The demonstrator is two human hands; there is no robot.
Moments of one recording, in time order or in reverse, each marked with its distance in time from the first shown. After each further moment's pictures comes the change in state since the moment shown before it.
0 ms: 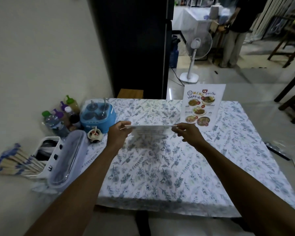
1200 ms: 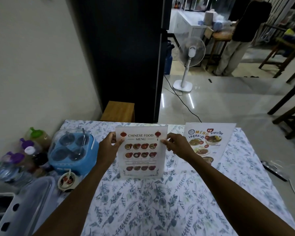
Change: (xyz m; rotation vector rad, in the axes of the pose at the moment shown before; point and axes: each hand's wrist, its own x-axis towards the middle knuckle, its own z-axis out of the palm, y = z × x) left_hand 0.210 -0.002 0.050 0.201 0.009 0.119; right_hand 0.222 -0.005 -0.011 -0.338 -0.081 -0.043
